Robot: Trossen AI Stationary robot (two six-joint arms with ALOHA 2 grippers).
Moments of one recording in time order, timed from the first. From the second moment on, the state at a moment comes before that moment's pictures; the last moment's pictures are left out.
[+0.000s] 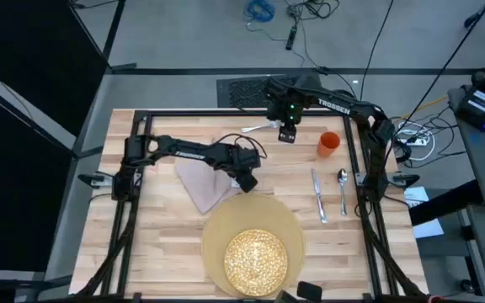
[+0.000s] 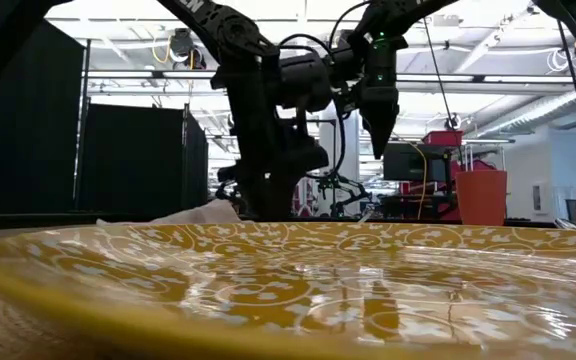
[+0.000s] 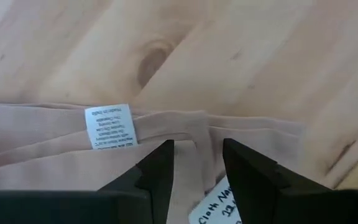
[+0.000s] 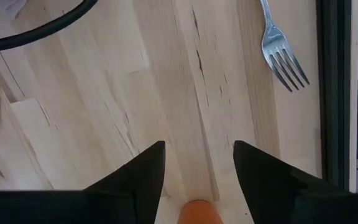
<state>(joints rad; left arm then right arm) 0.16 2.04 1.42 -0.66 -0.11 -0.51 -0.60 1.92 1.77 -1.33 -0.03 -0.35</state>
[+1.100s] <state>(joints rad) 0.16 2.07 1.43 -0.63 -0.08 -0.51 -0.60 1.92 1.77 -1.33 -0.03 -0.35</state>
